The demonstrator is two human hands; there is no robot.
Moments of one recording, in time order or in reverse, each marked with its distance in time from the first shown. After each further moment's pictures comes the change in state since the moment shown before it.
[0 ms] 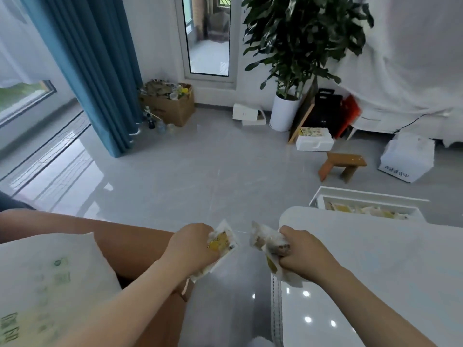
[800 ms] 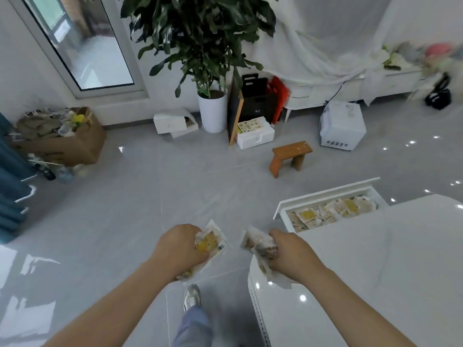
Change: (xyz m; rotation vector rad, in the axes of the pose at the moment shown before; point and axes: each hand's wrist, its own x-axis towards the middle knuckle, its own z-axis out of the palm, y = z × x) left_hand 0.390 0.143 -0.056 0.177 -0.150 0.244; right_hand 0.266 0.159 -0.094 0.183 0.073 0.362
